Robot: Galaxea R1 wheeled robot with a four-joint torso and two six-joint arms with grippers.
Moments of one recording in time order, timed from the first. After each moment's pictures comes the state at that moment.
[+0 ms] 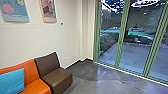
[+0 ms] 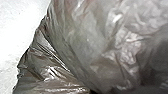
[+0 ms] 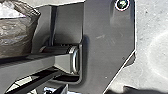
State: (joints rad) left arm 1.46 3.01 -2.78 -0.56 0.15 0.57; right arm -1.54 2.94 -2.60 -0.08 -0.14 0.12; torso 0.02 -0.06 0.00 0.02
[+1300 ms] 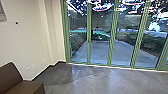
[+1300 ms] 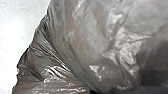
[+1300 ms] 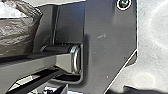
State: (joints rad) left arm 1.46 3.02 -2.78 -0.56 0.15 0.59; right arm -1.54 2.95 -2.61 -0.09 -0.14 0.12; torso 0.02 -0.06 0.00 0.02
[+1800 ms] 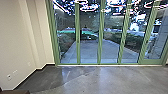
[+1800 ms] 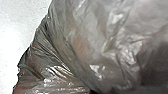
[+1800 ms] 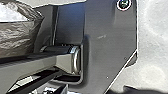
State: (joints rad) left arm 1.47 3.02 -2.78 -0.56 0.15 0.60; right arm -1.54 2.95 -2.61 -0.09 -0.13 0.12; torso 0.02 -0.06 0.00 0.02
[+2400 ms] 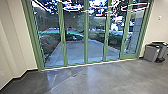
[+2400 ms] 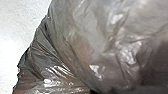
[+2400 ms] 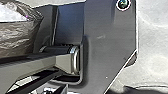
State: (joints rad) left arm 1.47 3.02 -2.78 -0.56 0.15 0.60; right arm -1.54 2.95 -2.62 -0.09 -0.13 0.12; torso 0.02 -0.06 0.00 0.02
